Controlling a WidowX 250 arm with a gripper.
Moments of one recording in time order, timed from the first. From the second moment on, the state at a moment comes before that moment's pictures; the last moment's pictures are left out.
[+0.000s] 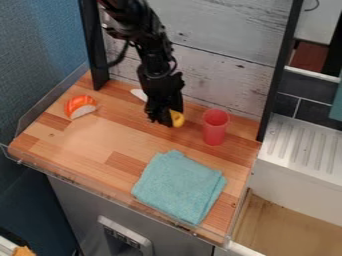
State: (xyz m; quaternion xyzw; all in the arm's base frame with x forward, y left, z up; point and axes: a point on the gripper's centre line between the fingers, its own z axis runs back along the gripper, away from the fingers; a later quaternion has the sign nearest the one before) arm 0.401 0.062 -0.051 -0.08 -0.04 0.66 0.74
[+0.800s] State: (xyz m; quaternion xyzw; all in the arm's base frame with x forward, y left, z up) arm 0.410 0.057 -0.067 -0.07 -0.03 0.68 0.72
